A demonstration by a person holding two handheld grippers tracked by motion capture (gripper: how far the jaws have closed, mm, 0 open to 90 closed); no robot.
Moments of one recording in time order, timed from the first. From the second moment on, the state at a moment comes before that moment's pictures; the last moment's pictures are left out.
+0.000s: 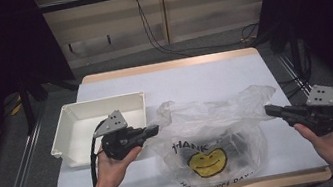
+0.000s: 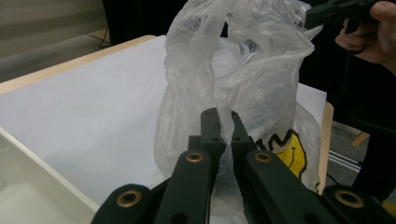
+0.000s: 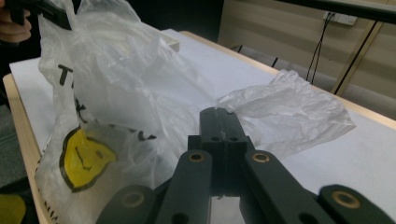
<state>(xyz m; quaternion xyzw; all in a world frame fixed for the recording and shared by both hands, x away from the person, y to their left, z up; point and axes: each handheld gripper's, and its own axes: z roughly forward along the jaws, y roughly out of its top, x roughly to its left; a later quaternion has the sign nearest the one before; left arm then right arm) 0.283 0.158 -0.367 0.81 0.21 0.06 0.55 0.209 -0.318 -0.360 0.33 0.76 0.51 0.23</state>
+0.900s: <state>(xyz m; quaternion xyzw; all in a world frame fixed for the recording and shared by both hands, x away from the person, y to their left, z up) 0.250 0.163 -0.424 0.83 0.22 0.02 0.51 0.180 -0.314 -0.405 0.35 0.78 0.48 0.20</state>
